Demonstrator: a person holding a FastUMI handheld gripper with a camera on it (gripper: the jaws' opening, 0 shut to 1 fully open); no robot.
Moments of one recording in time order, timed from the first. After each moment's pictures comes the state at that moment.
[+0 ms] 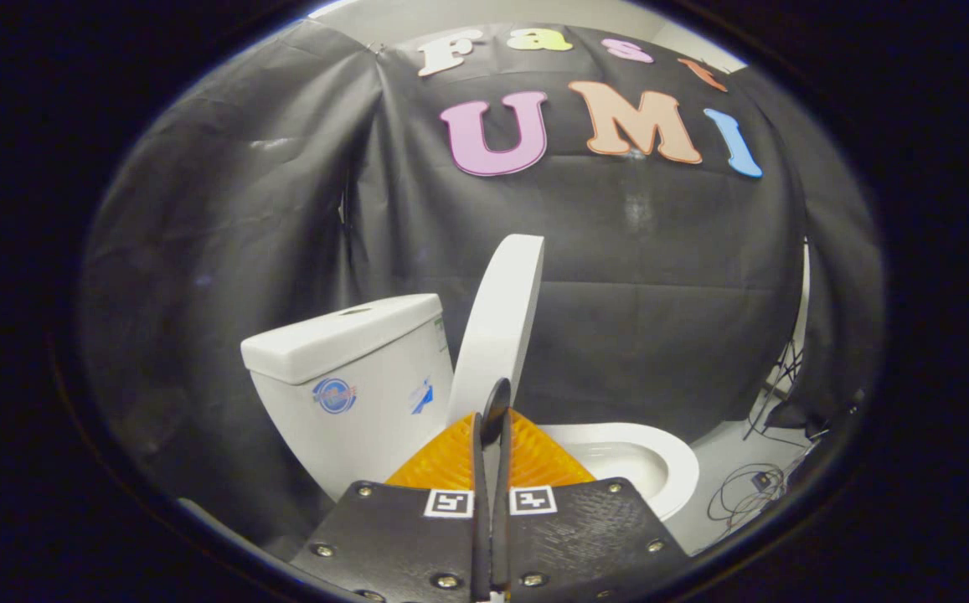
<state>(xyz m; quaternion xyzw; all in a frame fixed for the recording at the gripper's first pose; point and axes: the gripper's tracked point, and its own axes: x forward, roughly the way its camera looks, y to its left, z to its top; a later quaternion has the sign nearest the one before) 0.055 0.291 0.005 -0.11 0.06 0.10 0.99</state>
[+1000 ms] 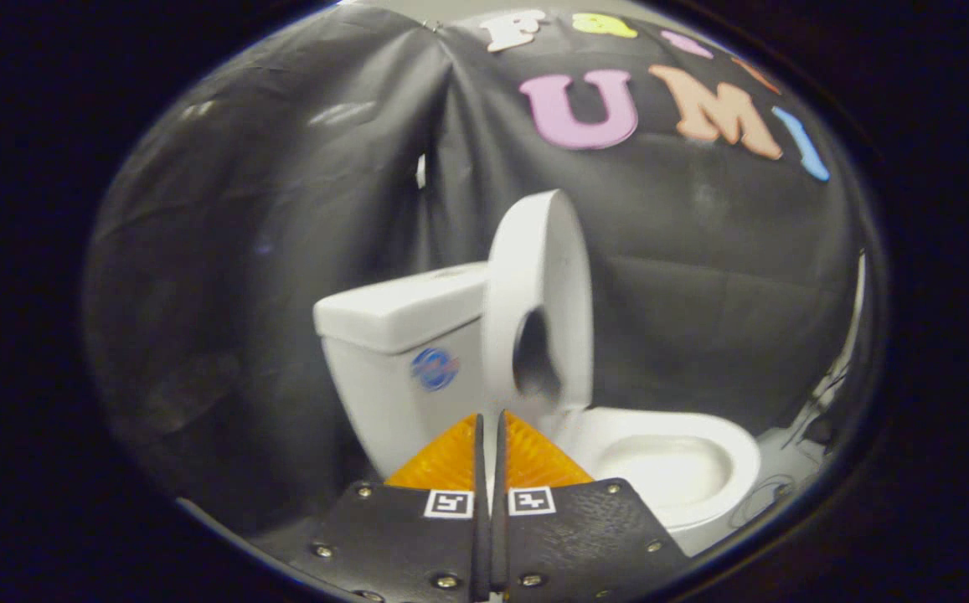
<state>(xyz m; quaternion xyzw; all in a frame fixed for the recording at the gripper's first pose) 0.036 0.393 -0.078 -0.12 0.16 0.23 0.95</state>
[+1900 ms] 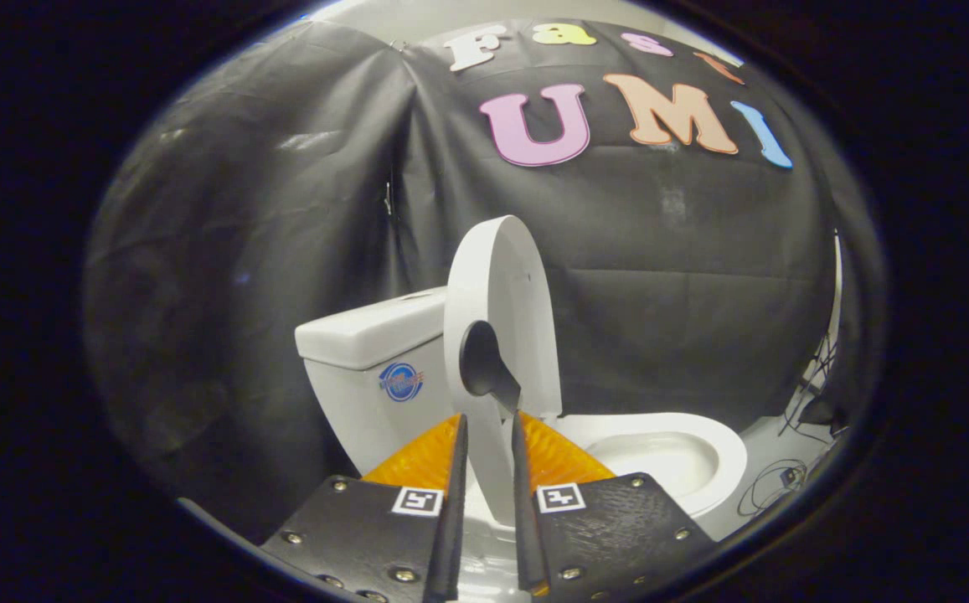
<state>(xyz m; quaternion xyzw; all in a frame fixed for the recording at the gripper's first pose) 0.038 0.338 -0.025 -0.09 0.08 0.17 0.98</state>
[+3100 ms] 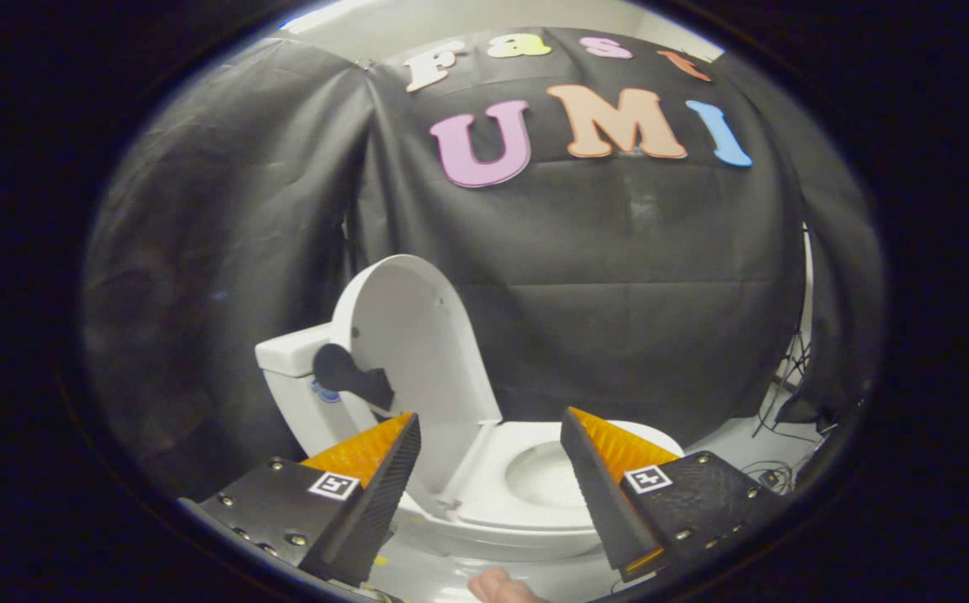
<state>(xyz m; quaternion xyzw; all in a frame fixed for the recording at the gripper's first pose) 0.038 0.210 0.023 -0.07 0.06 0.11 0.99</state>
